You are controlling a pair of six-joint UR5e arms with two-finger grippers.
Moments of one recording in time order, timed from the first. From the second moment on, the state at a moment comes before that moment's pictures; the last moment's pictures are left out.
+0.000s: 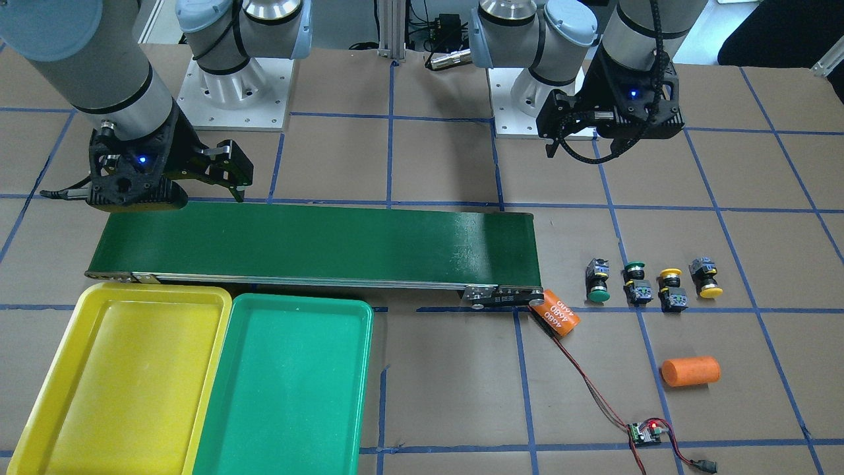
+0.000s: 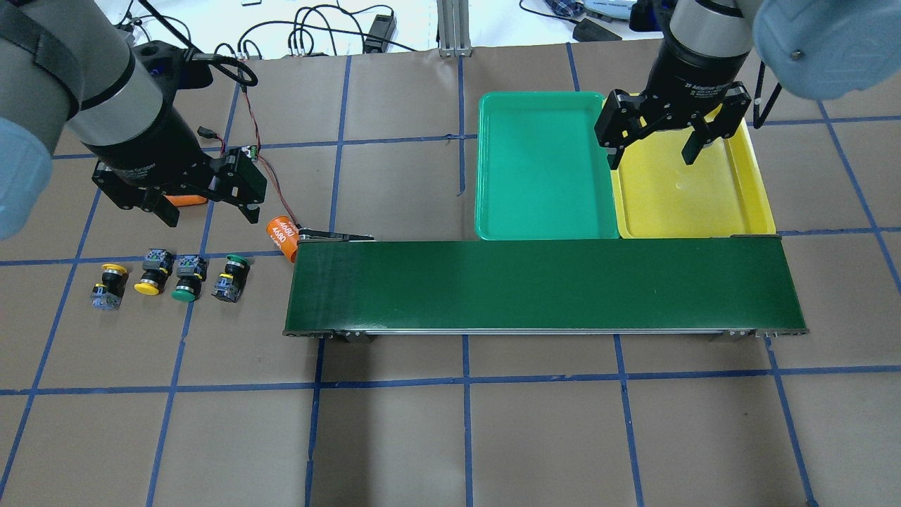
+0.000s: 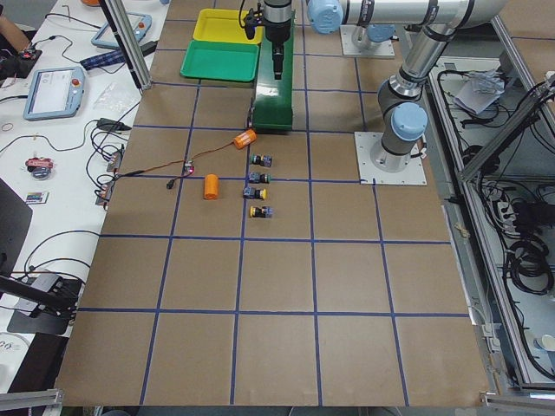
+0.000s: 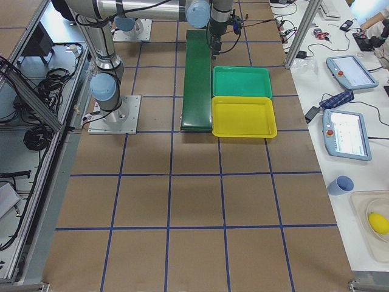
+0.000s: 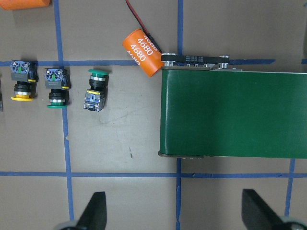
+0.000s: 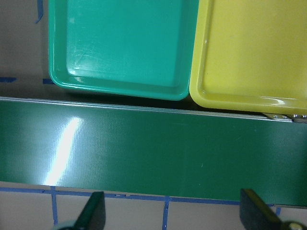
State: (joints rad) left arm -1.52 -1.47 -1.69 -1.58 1.60 0.04; right arm 1.57 -1.46 1.52 -1.53 -1.54 -0.06
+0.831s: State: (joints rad) left arm -1.49 -1.48 -1.69 -1.58 1.60 0.06; right arm 1.57 -1.46 1.52 -1.53 -1.53 -0.06
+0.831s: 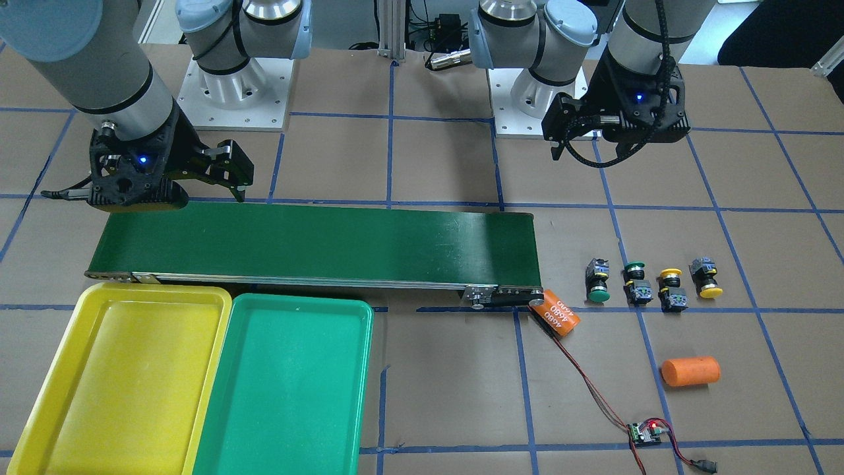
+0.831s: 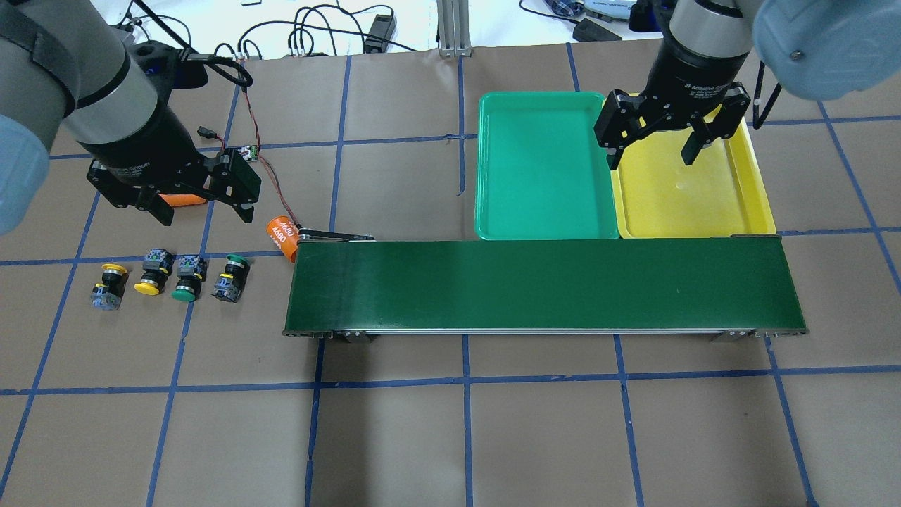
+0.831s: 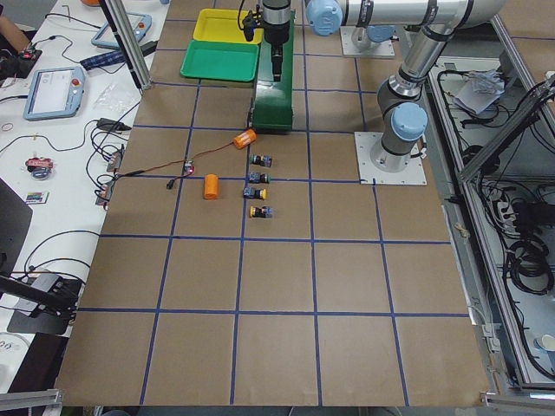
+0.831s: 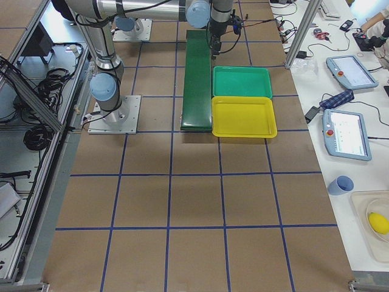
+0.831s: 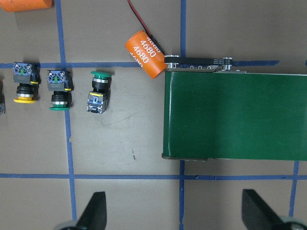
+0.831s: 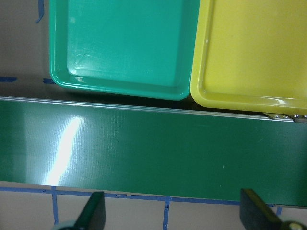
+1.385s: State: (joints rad) left arm -1.28 -1.57 -1.69 -1.44 1.61 0.23; right arm 1.57 -1.46 1.52 -1.53 -1.53 -0.06
